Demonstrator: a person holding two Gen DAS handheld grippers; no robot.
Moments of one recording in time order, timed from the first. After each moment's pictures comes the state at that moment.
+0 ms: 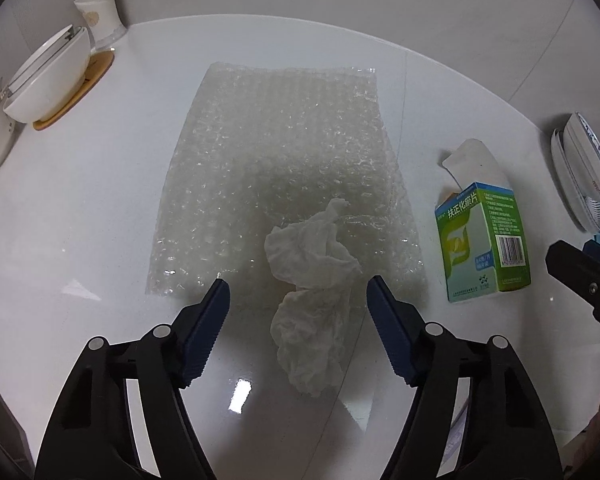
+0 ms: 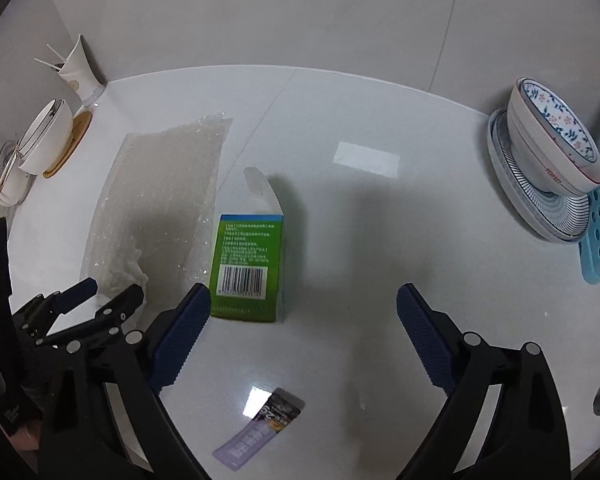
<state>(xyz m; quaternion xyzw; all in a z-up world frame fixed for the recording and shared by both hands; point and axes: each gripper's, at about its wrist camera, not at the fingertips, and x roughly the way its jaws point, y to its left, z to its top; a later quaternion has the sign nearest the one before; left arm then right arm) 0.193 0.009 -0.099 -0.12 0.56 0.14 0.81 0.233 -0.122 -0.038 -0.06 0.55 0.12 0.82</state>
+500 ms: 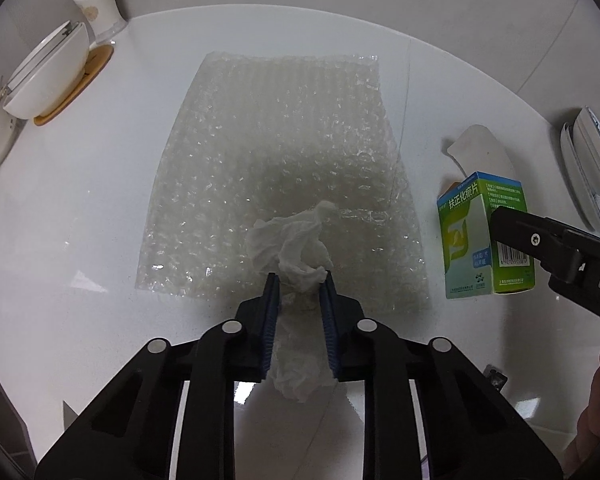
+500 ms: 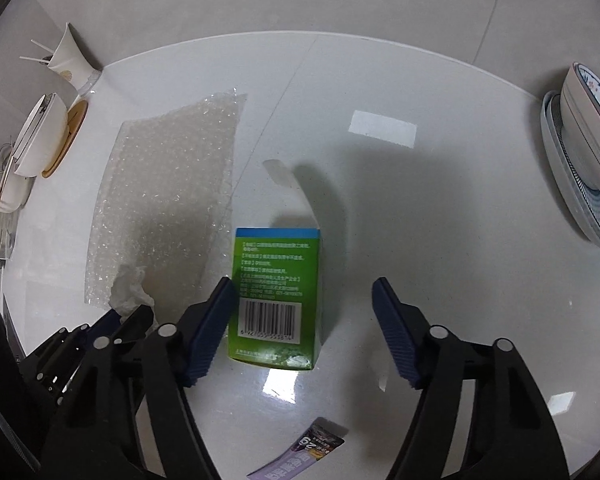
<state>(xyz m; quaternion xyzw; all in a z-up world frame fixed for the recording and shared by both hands) 0.201 0.002 -0.103 -0.12 0.57 0.15 0.80 0.259 -0.091 -0.063 -0.05 0.59 0.14 0.79</state>
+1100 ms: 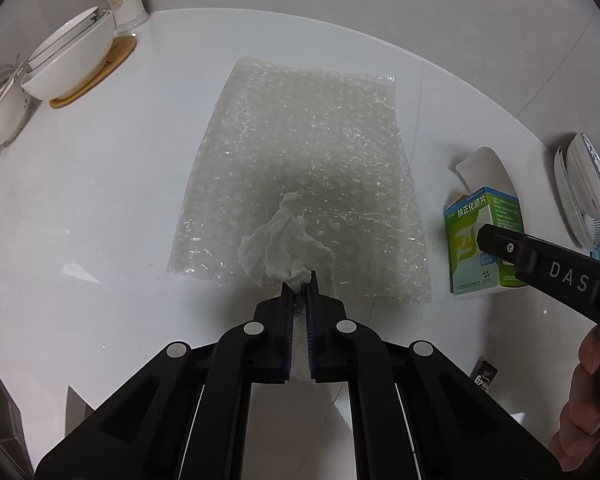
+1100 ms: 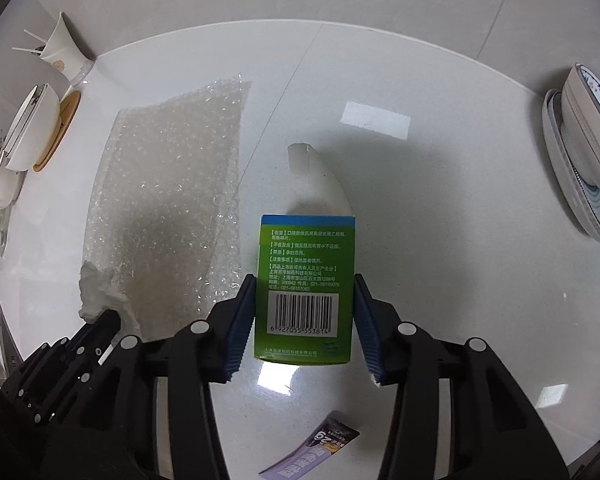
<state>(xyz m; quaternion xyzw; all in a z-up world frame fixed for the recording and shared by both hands) 0.178 0.020 -0.084 -0.15 0.56 0.15 0.80 0.256 -0.079 -0.067 -0.06 0.60 0.12 0.79</state>
